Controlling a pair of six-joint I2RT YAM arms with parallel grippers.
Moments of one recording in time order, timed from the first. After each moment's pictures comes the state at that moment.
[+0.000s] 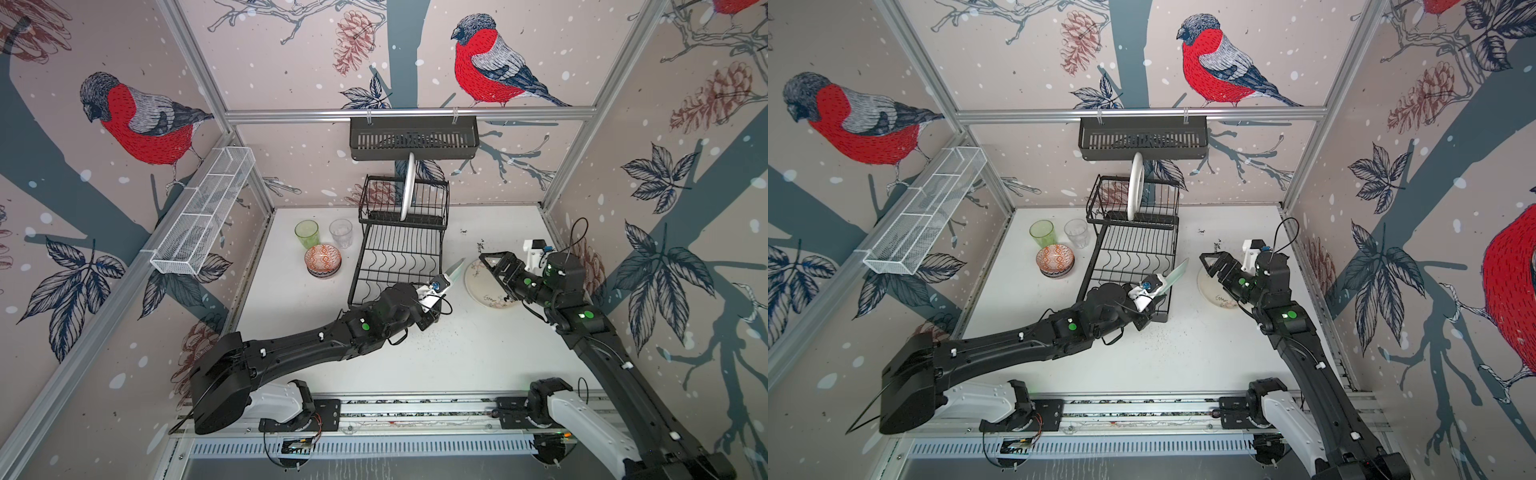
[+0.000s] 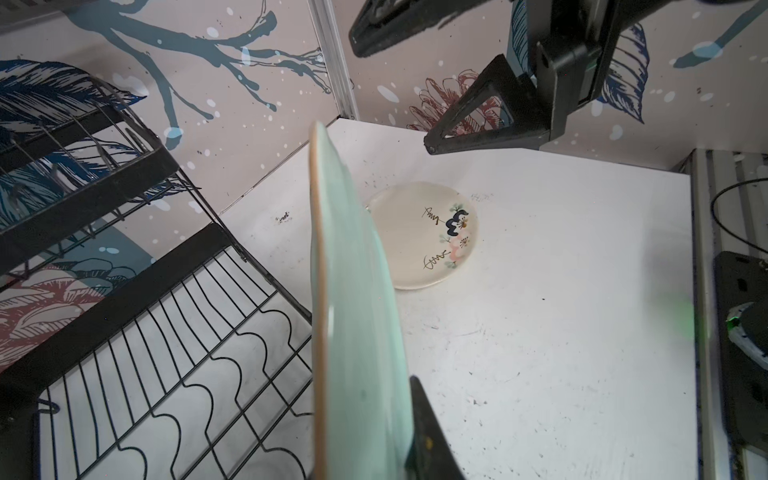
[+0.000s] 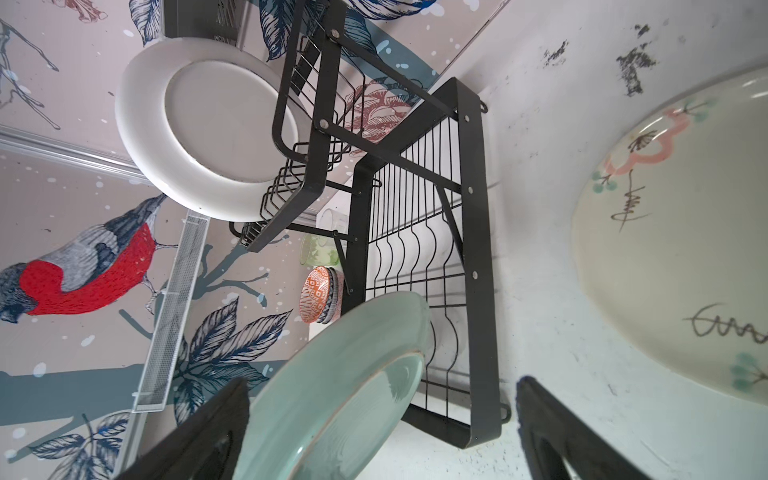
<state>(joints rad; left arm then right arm) -1.08 1.32 0.83 0.15 -0.14 0.16 0.18 0.85 0.74 -0.30 -0.48 0.92</state>
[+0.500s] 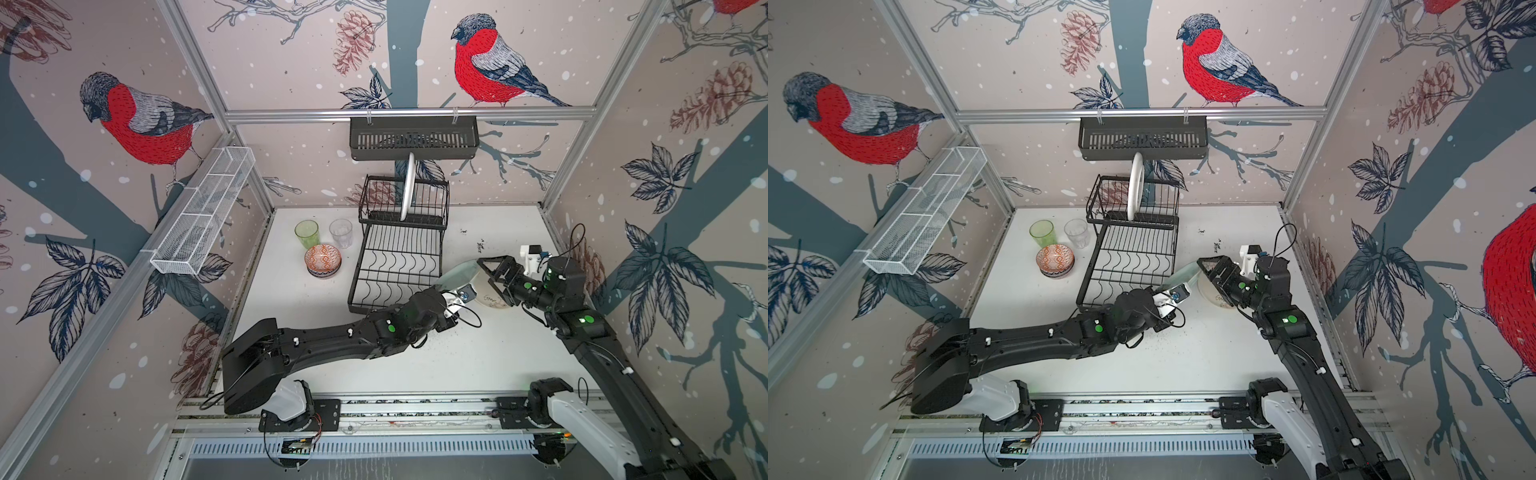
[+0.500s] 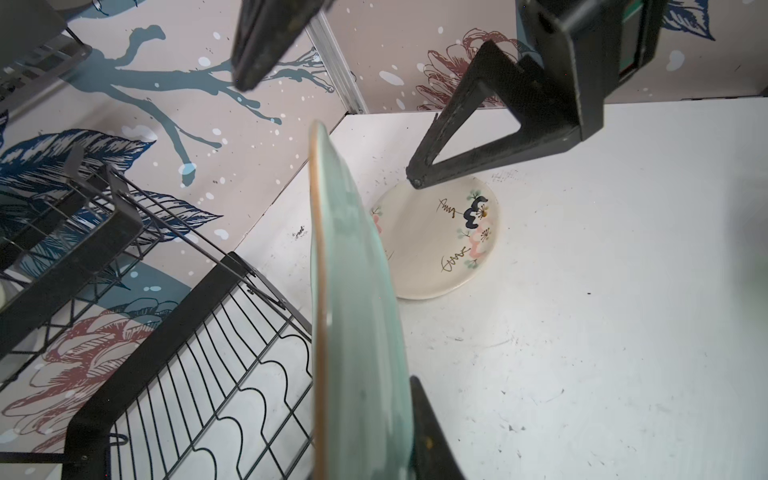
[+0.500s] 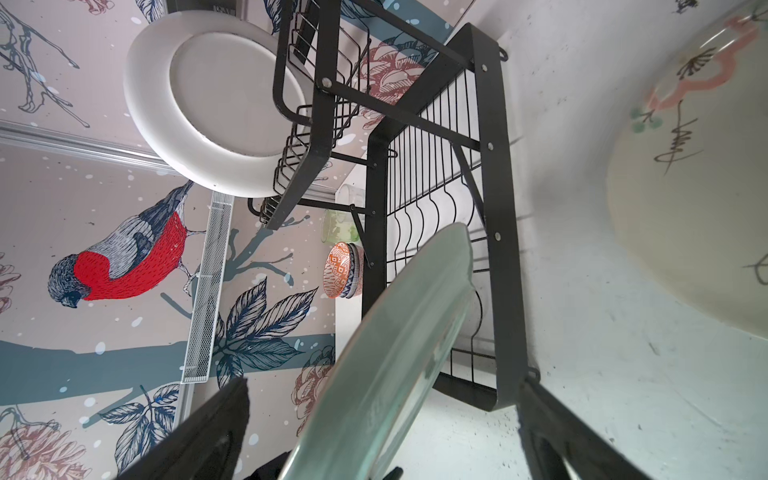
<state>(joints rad) -1.18 1.51 0.97 0.17 -0.33 0.32 0.18 0.82 0.71 -0.30 -0.57 1.00</state>
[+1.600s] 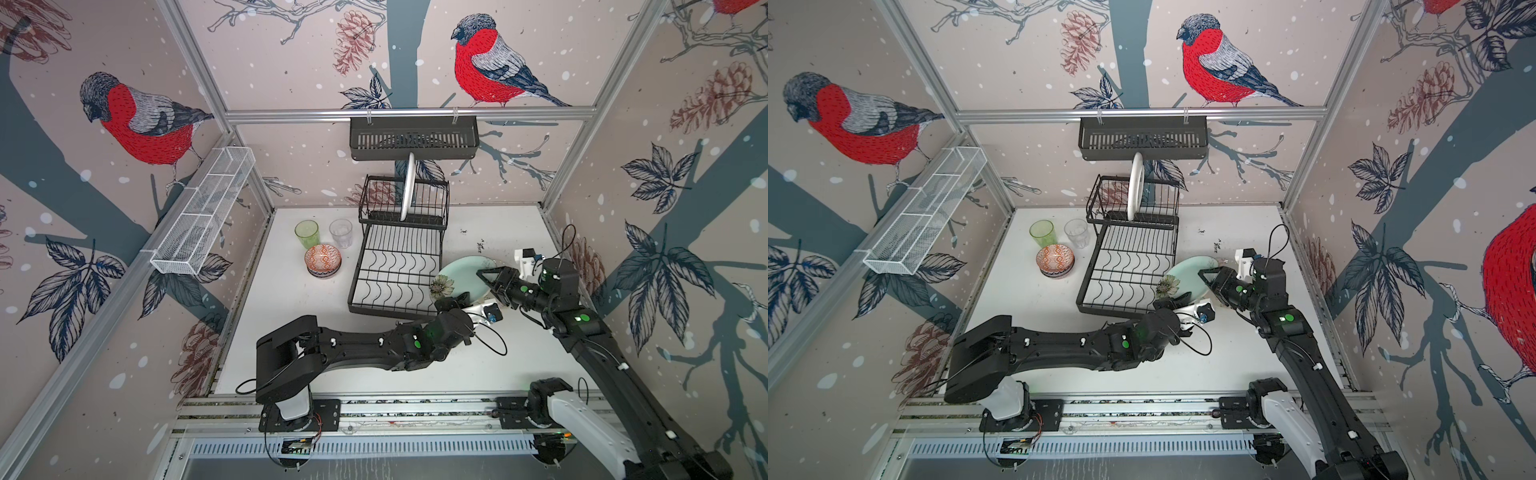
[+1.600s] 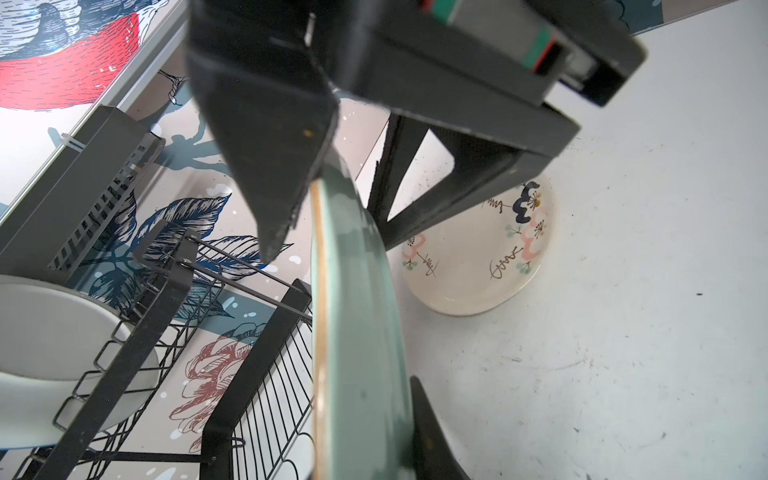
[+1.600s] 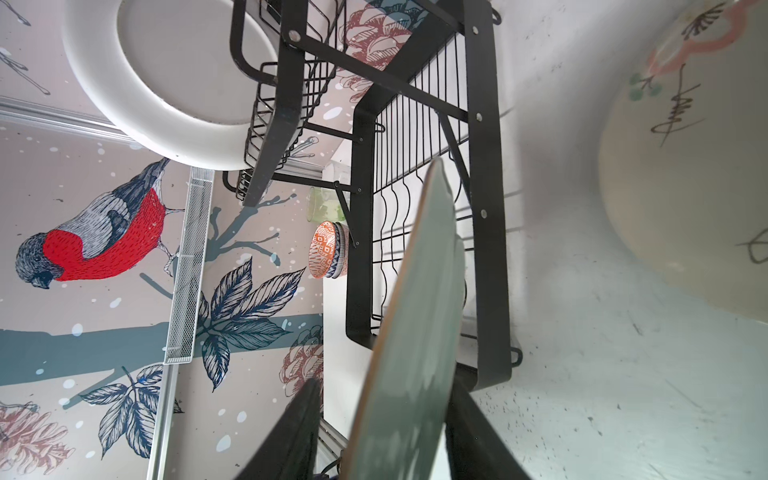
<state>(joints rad) -1.31 1.68 1.04 0.32 -0.63 0.56 0.18 0.84 0.69 -0.31 -0.60 0.95</state>
